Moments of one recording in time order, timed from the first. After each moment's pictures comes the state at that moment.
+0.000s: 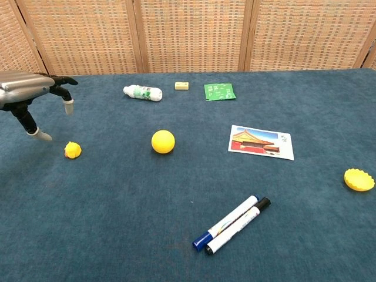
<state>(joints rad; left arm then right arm) -0.65 -1.41 -0.22 -1.31 1.19 0.81 0.39 0.08 -1.12 0.14 -1.61 -1.37 1.47 -0.14</state>
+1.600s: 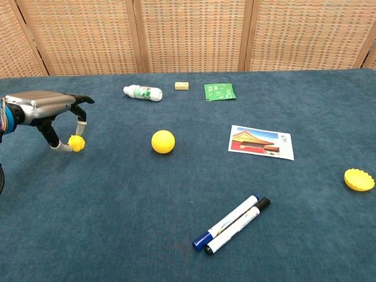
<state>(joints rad) -0.74 -1.51 -0.15 -1.20 1.13 0.78 0.30 0.09 -1.13 0.15 -1.58 -1.31 1.45 -0.14</state>
